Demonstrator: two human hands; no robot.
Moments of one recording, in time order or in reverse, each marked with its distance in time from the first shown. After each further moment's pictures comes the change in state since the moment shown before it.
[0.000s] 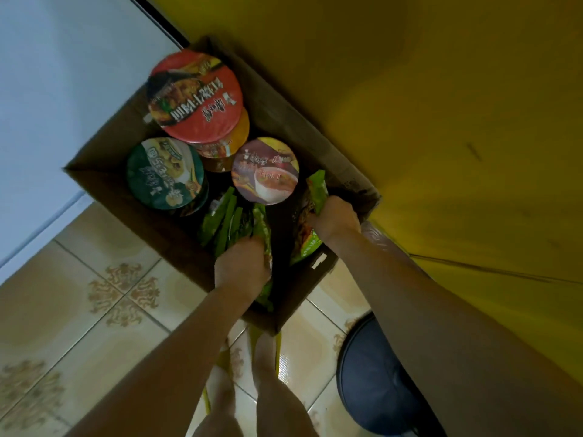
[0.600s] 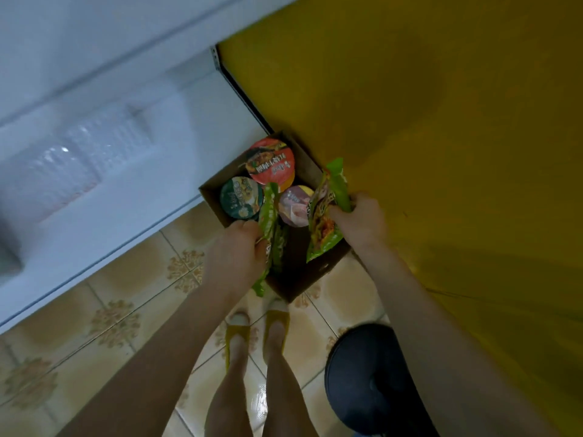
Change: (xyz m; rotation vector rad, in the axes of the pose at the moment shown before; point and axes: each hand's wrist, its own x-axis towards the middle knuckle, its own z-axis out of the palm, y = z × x) left_hand -0.205 0.033 -0.207 -0.132 0.425 0.008; right_hand -0.211 -0.084 -0.160 0.150 0.157 -0.335
